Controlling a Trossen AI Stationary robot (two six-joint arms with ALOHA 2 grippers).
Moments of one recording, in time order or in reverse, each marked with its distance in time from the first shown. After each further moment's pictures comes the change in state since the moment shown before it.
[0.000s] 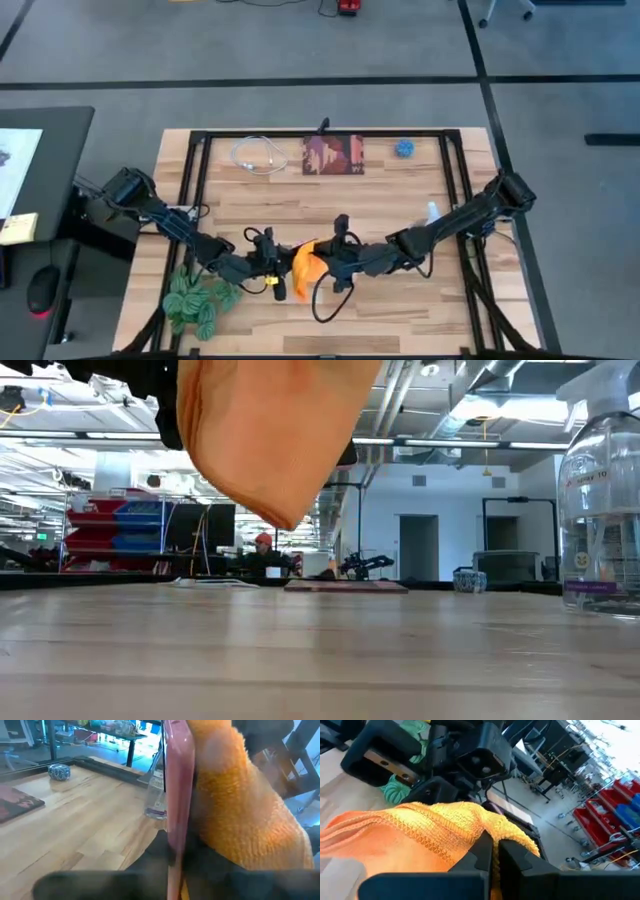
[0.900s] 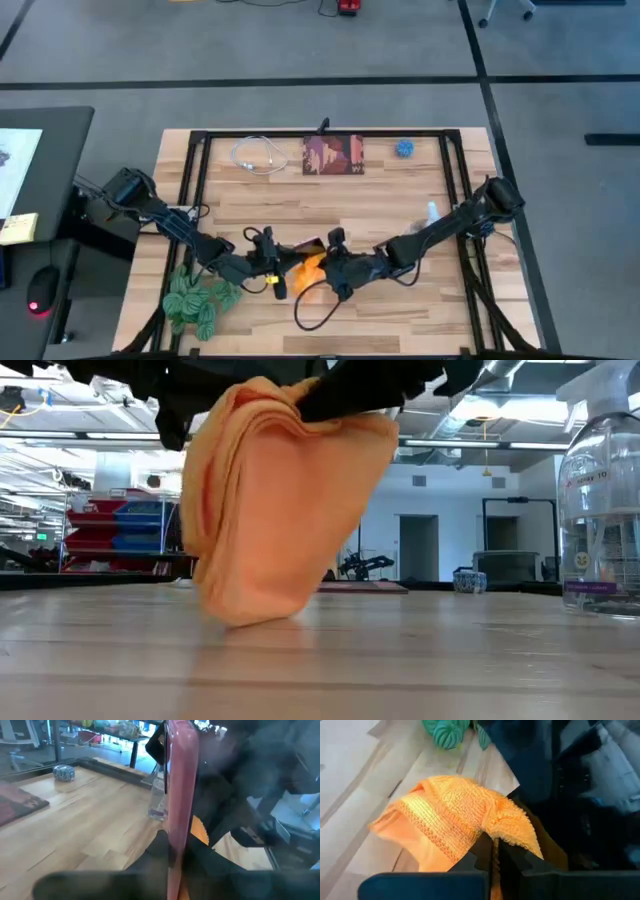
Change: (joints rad) left arm 0.000 -0.003 0.002 0.001 -0.020 -0.007; right arm 0.005 0.090 -0.005 -0.172 -0.069 0.156
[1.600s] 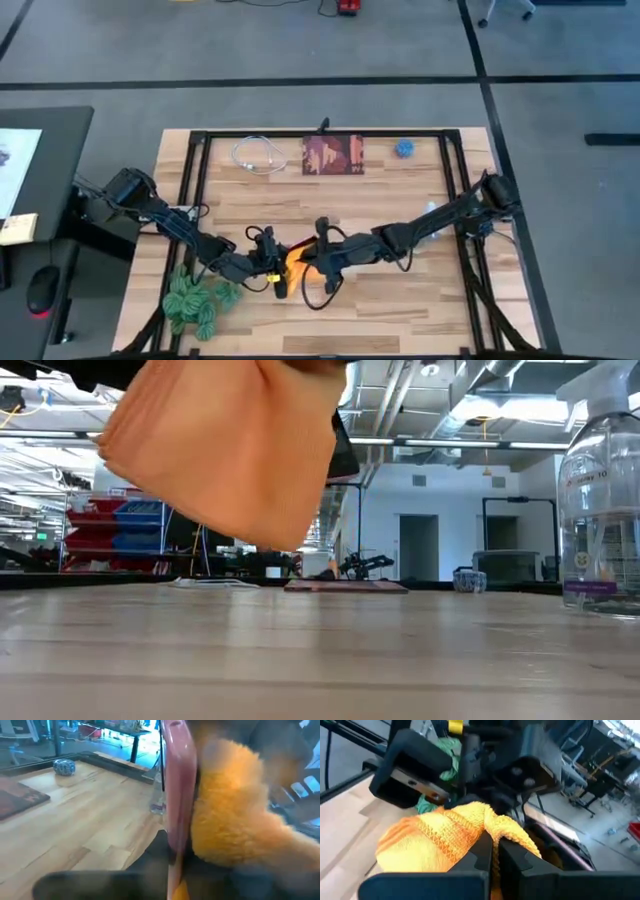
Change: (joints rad) left arm 0.012 0.006 -0.005 -0.013 0.023 -0.007; right arm -0.090 0.015 0.008 0.285 -0.204 -0.110
